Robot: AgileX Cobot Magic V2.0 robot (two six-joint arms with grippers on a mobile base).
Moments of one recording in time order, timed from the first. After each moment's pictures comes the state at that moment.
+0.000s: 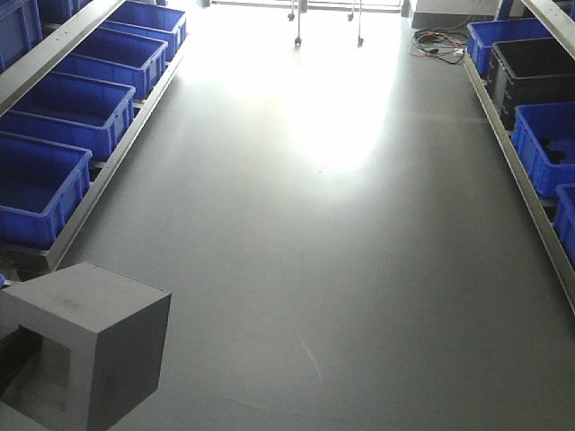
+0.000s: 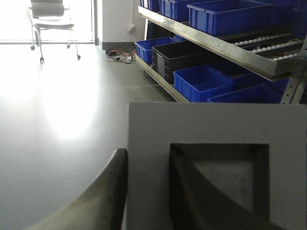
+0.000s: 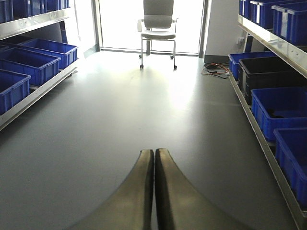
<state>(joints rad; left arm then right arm) -0.51 0.35 -0.26 0.11 0.17 -0.23 0.00 -0.02 0.03 -0.04 0.21 0.00</state>
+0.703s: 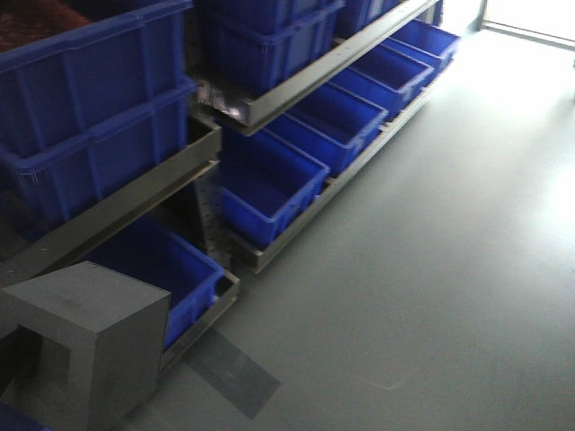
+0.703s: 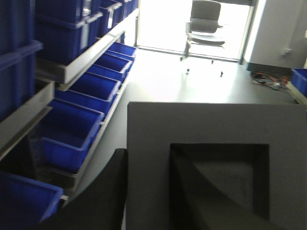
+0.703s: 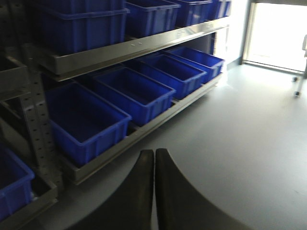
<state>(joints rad) -0.51 0.35 -0.26 0.11 0.17 -0.23 0.00 -0.02 0.03 -0.04 0.21 0.00</state>
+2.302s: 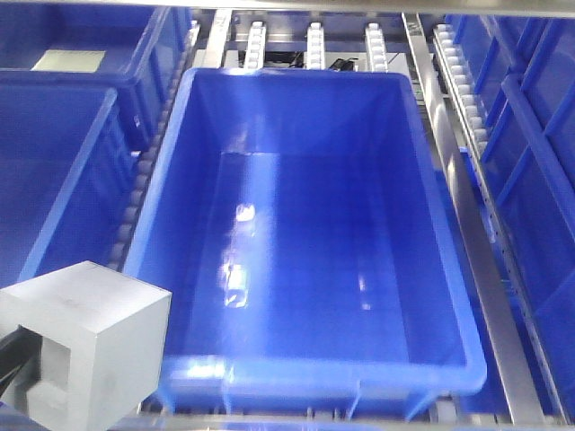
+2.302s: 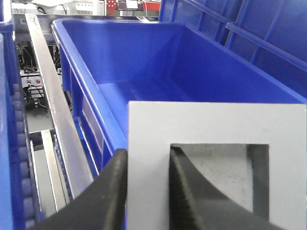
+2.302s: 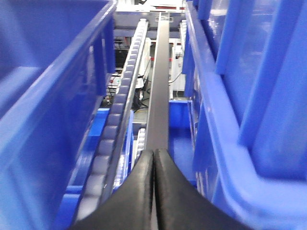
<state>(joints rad) -0.51 0.35 -0.26 0.11 0.17 -0.23 0.00 -0.02 0.03 -0.04 0.21 0.00</state>
